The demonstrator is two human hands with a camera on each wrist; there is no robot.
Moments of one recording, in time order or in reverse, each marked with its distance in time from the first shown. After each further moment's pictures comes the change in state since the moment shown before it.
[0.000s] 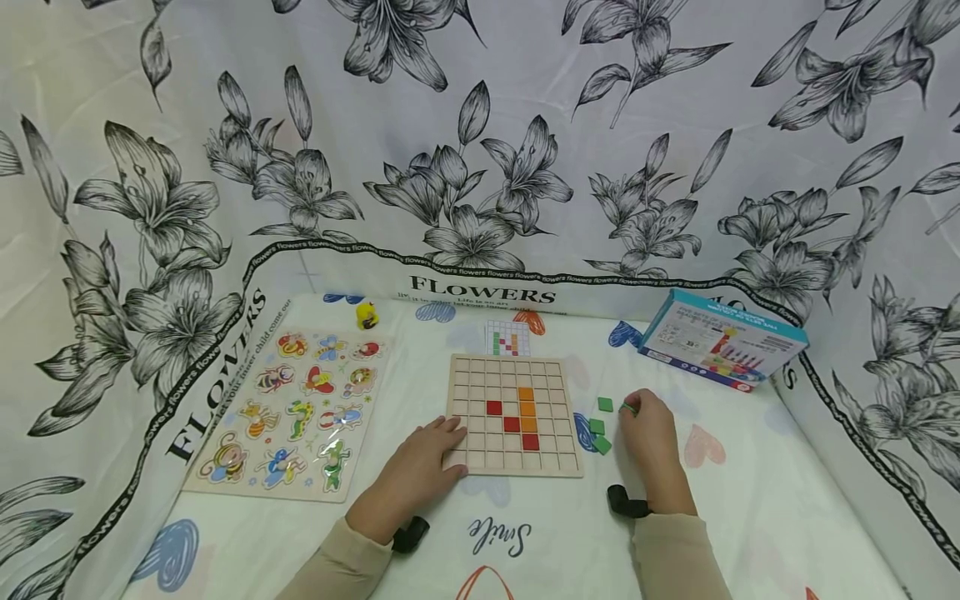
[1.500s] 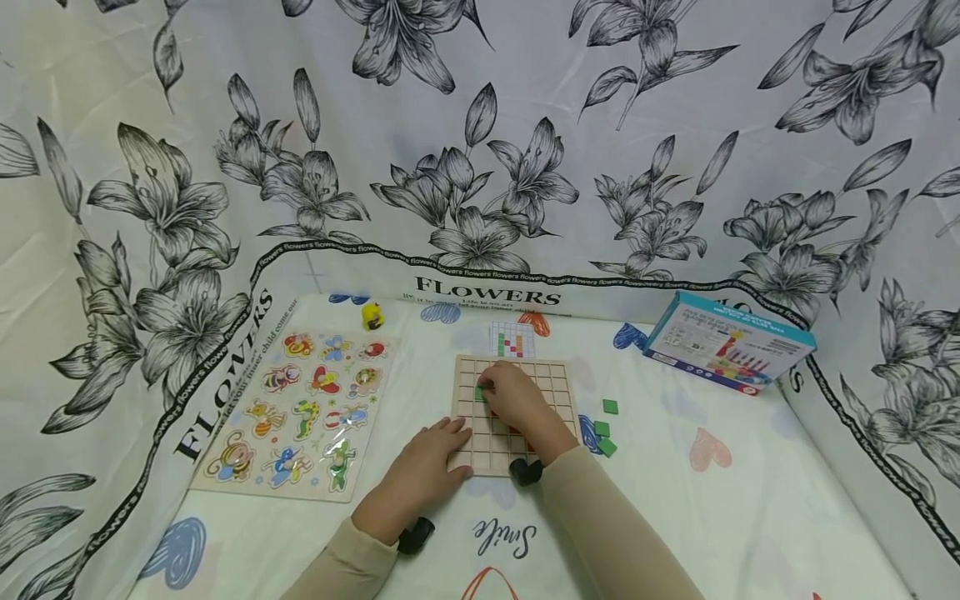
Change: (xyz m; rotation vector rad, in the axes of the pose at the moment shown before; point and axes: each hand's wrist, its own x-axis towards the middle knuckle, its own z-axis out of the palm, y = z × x) left_hand -0.001 0.001 -0.001 0.016 0.005 0.021; right_hand -0.007 -0.160 0.110 -0.205 -0.327 -0.549
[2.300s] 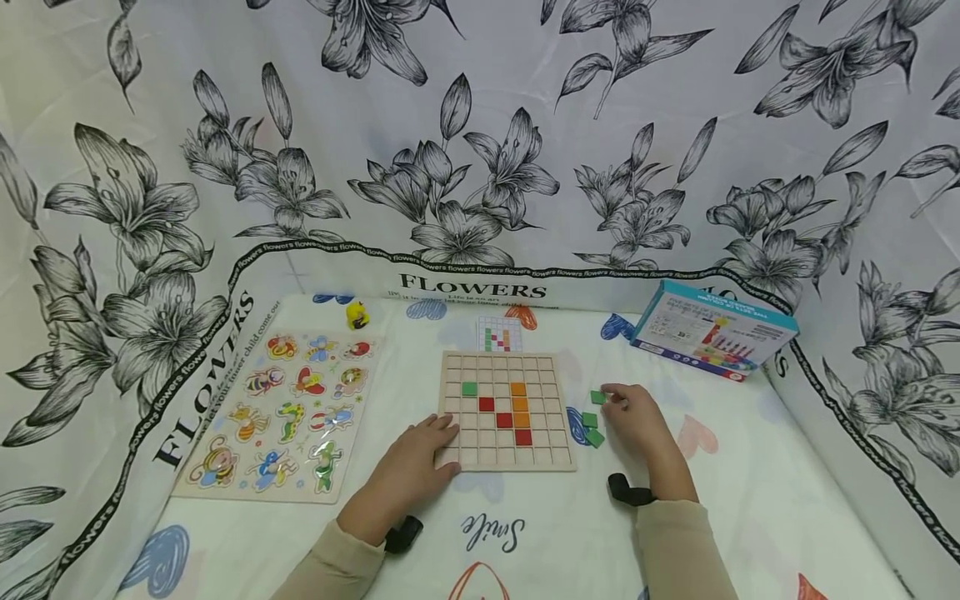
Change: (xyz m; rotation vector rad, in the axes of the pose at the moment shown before) left_hand 0.004 0.004 0.003 0.005 -0.017 -0.069; right_hand -0.109 0.171 -0.069 0.256 0.101 0.439
